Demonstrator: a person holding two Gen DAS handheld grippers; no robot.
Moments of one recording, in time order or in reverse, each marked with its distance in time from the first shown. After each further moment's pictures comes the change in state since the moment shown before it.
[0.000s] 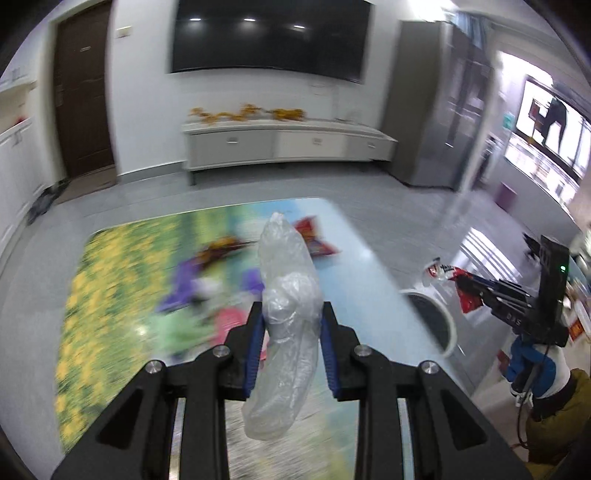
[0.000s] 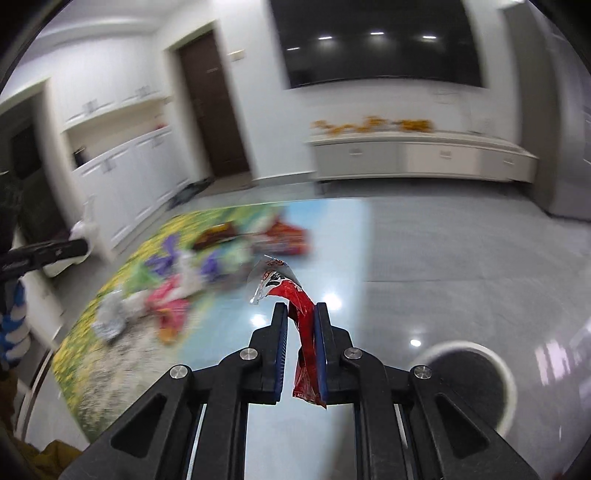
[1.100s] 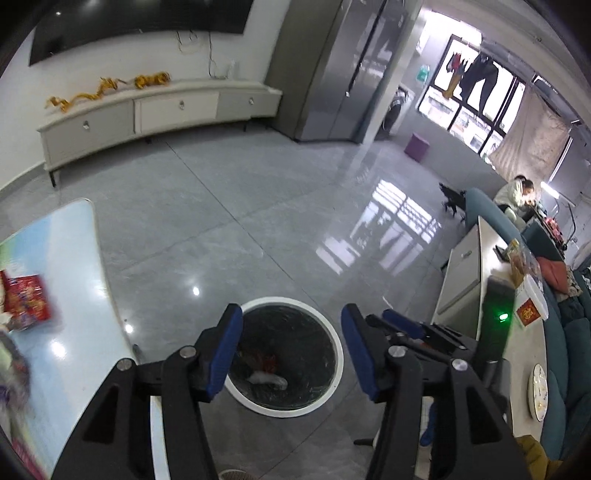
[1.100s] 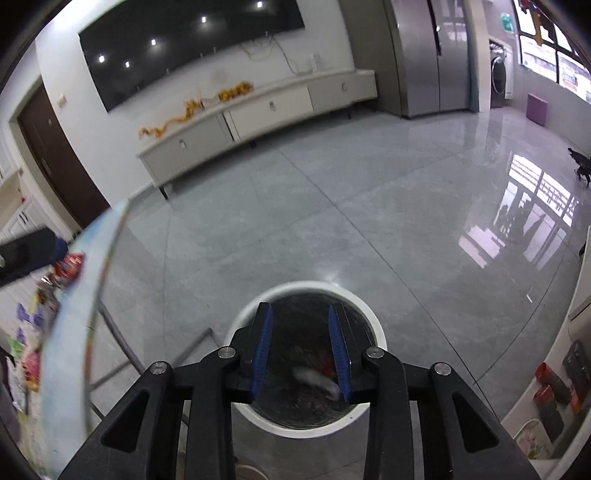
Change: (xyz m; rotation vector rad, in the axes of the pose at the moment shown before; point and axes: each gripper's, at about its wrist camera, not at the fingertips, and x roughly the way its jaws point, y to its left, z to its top) left arm 0.179 -0.245 0.060 0.126 0.127 -0.355; right arm -0.009 -0.183 -0.043 0.375 0.040 -0.323
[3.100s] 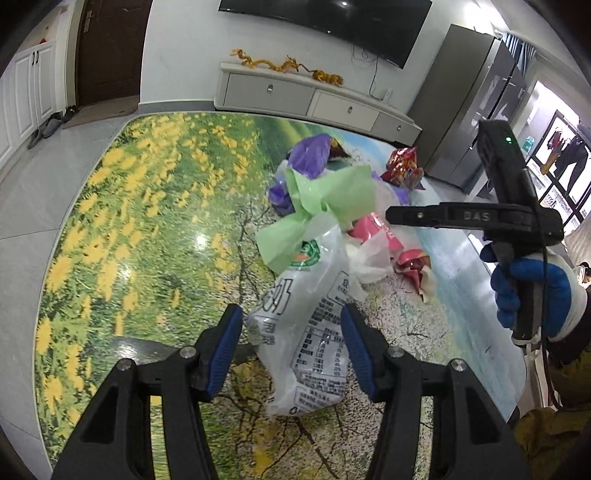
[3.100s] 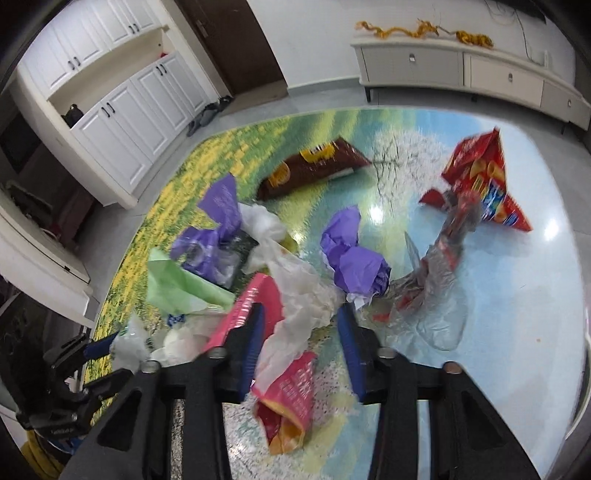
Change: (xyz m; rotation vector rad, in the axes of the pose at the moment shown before) left arm -0.249 0.313 -0.253 -0.353 -0.051 0.294; right arm 0.097 0.444 -0.086 -0.463 0.422 0.436
